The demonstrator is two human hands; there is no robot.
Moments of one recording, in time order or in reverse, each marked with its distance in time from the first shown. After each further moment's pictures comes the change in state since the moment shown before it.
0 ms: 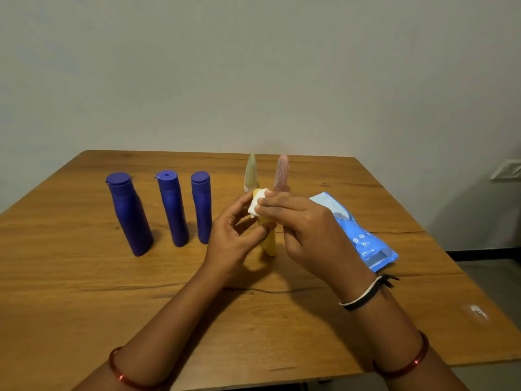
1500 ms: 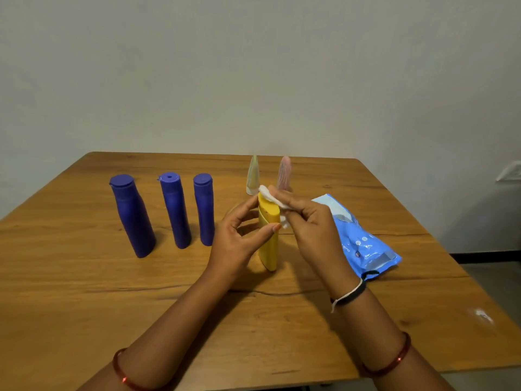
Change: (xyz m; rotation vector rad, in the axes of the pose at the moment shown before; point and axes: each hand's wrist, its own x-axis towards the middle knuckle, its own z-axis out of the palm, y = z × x) left_hand 0.001 0.004 0.004 0.135 0.047 -0.018; right_hand 0.000 0.012 0.021 0.686 0.150 0.568
